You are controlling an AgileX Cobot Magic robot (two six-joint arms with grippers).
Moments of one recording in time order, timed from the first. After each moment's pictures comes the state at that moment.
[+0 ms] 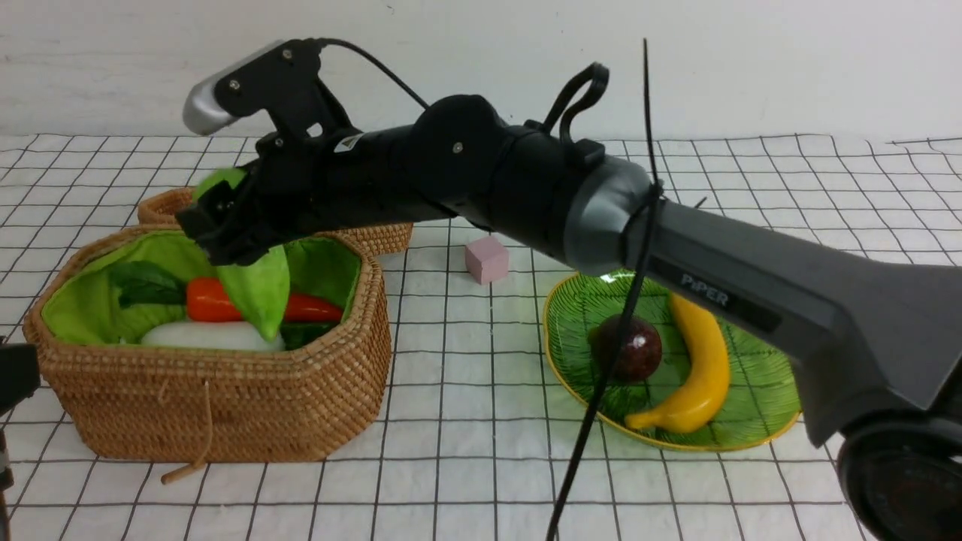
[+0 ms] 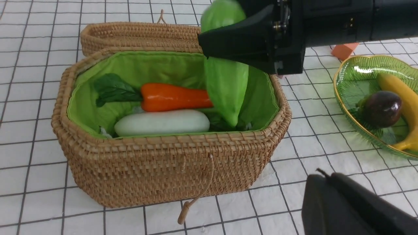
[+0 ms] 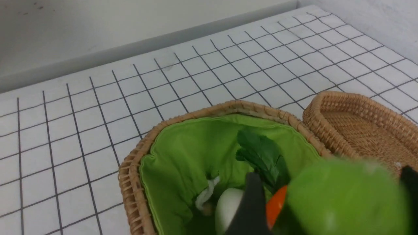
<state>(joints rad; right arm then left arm) 0.76 2.24 -2.08 0.88 0.40 -0.94 -0.86 0.55 -0.72 0.67 0.87 -0.89</state>
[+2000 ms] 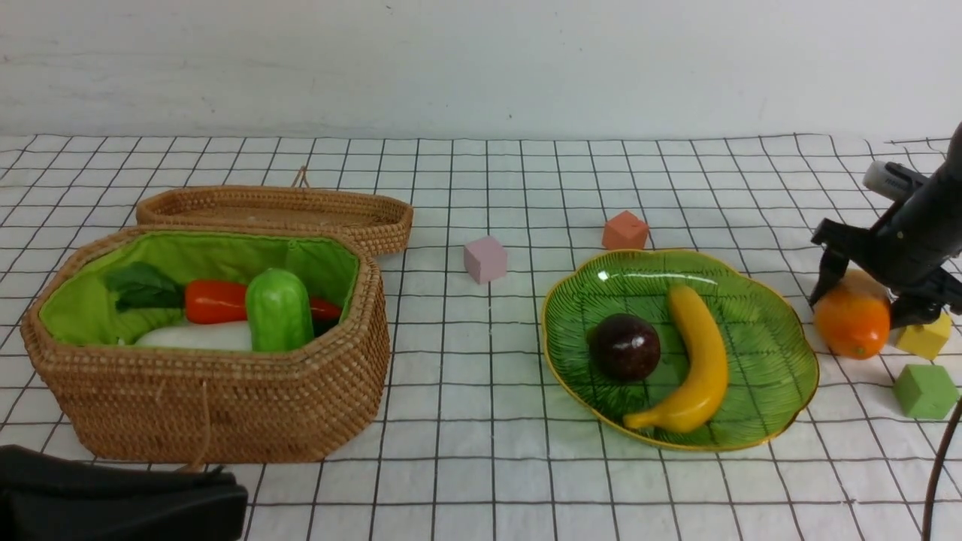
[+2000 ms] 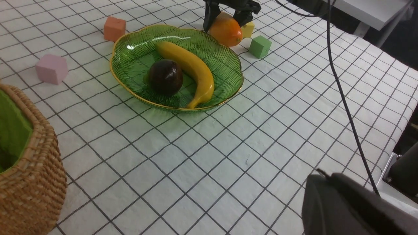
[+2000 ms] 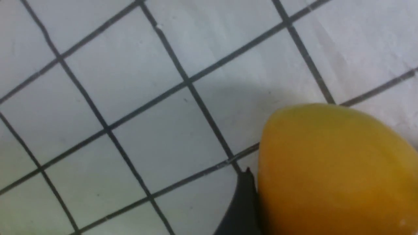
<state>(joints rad) -0.17 2.26 -1.84 0.24 0.93 0.22 -0.86 0.55 -0.72 -0.11 0.61 -0.08</state>
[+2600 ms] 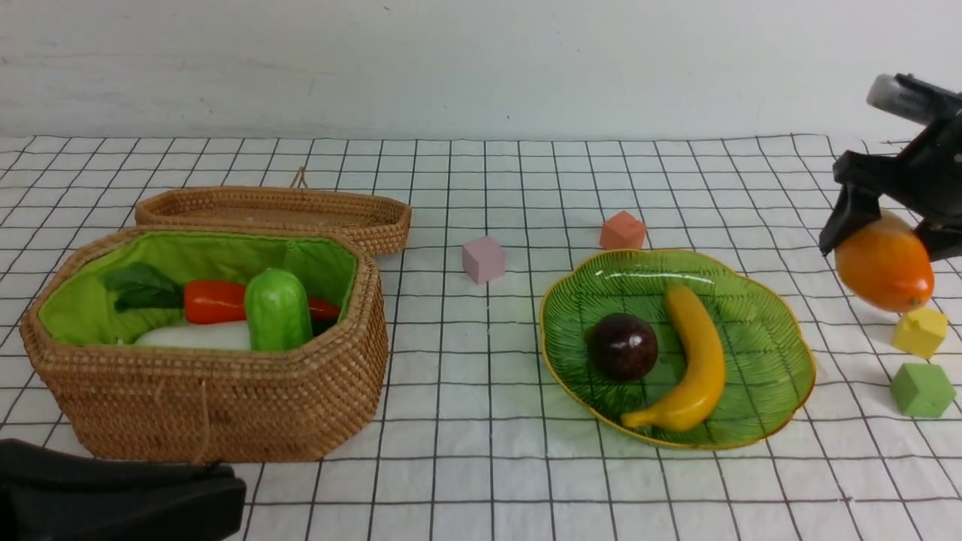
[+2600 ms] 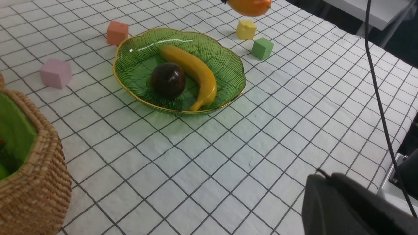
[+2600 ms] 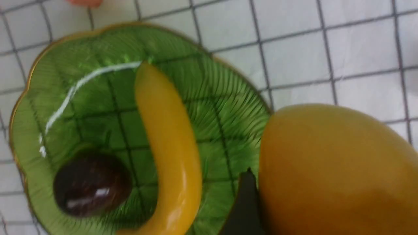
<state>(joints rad) -0.12 1.97 -1.78 0.34 1.21 -0.04 -0.86 0.55 -0.72 -0.10 0.61 -0.08</state>
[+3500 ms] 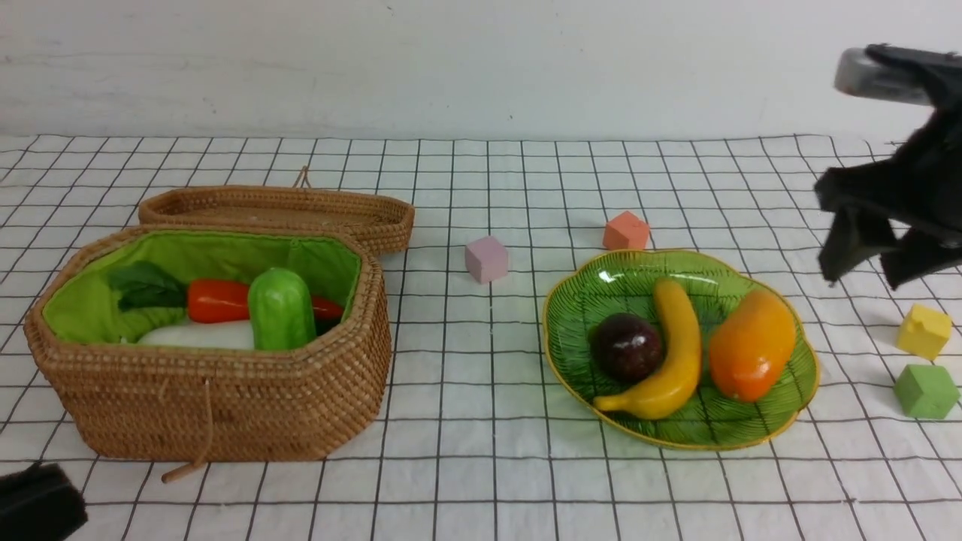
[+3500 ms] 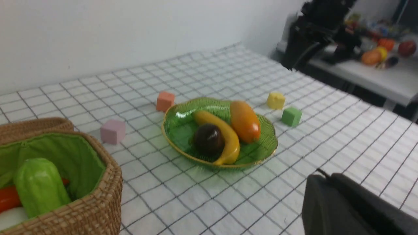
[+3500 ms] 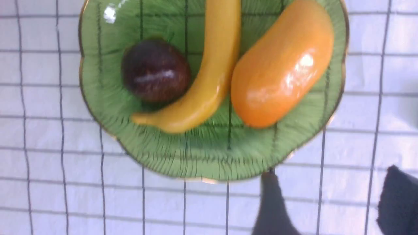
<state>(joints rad) 0.08 1.49 -1.43 0.20 1.19 0.01 -0.86 0.18 -0.47 0.14 0.43 -0.27</state>
